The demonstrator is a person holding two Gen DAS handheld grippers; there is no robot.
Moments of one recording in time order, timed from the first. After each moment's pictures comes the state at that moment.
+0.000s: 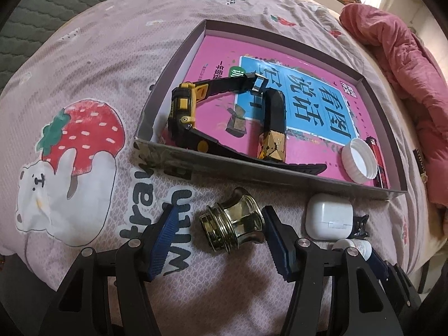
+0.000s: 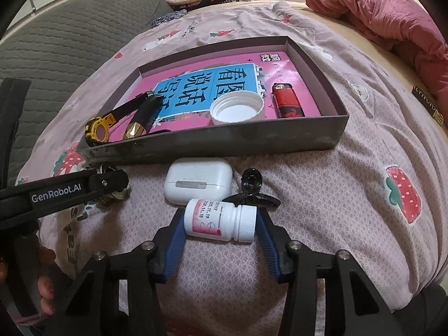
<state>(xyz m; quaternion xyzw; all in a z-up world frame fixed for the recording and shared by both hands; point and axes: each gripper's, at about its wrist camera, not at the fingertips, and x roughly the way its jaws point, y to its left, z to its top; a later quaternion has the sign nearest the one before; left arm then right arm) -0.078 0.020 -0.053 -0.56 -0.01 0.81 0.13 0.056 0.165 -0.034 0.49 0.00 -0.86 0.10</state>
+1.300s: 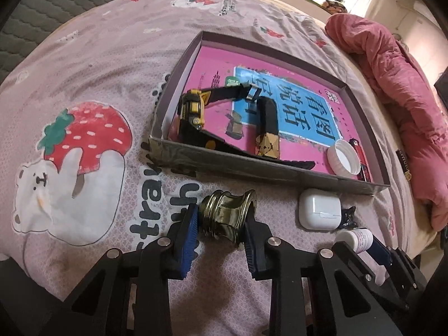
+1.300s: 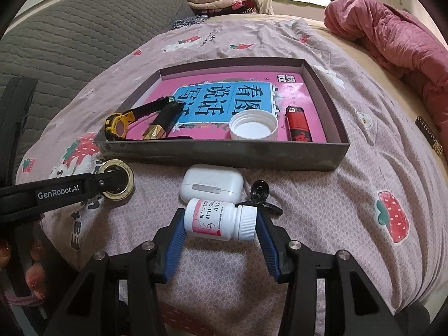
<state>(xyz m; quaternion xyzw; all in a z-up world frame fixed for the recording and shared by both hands) -0.068 0.000 -0.040 -0.54 -0.03 0.82 0.17 0.065 0.156 -0.016 0.46 0.04 -0.88 0.13</state>
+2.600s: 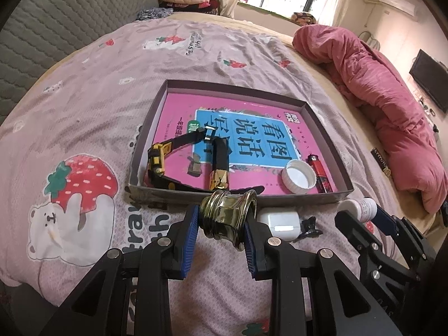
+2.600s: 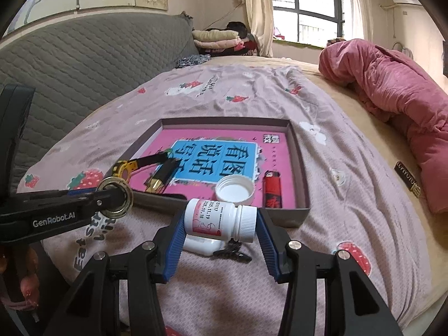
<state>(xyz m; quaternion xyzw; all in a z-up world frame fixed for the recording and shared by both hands) -0.045 0.015 0.012 -0.47 -0.01 0.86 0.23 0.069 0.168 0.036 0.36 0.06 -0.92 0.12</state>
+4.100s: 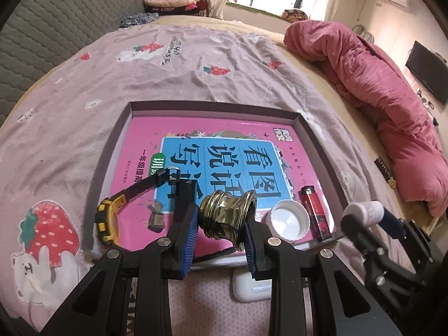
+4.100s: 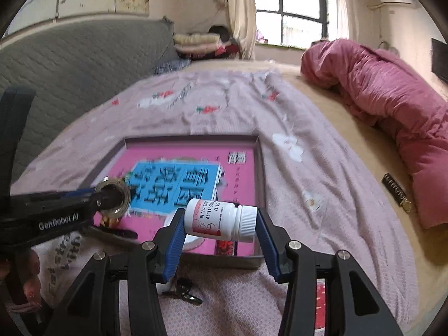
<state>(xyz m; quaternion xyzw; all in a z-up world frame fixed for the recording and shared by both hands) -0.098 0.082 0.006 -0.46 0.01 0.86 0.24 0.009 0.195 0.034 0.36 0.07 -0.92 0.09</state>
